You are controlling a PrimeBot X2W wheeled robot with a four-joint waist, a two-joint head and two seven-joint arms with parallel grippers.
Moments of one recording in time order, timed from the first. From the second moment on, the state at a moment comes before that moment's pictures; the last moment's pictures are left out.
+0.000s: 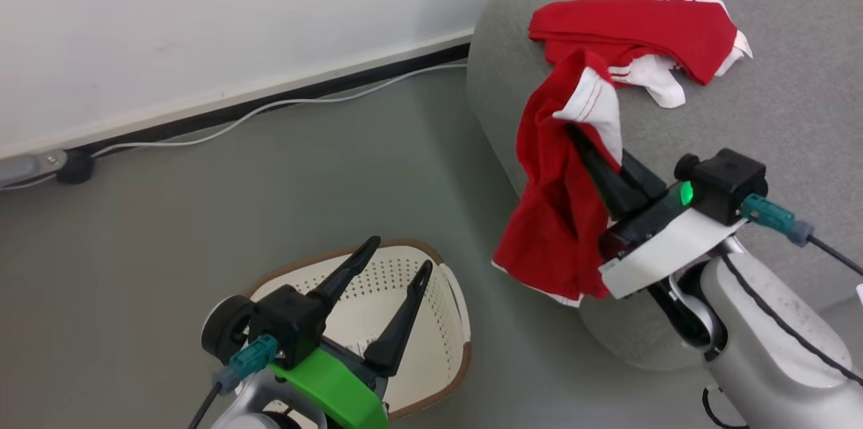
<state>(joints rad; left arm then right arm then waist) -0.09 0.24 -0.62 -0.24 -0.47 0.00 0.02 -0.31 -0.29 0.53 0.07 0.42 0.08 -0.21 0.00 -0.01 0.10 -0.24</state>
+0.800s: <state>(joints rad) -0.17 0.26 -0.65 -0.28 -0.41 -0.01 0.09 -0.84 -0.44 0.02 0.22 0.55 -0.05 -0.24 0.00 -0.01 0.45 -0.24</state>
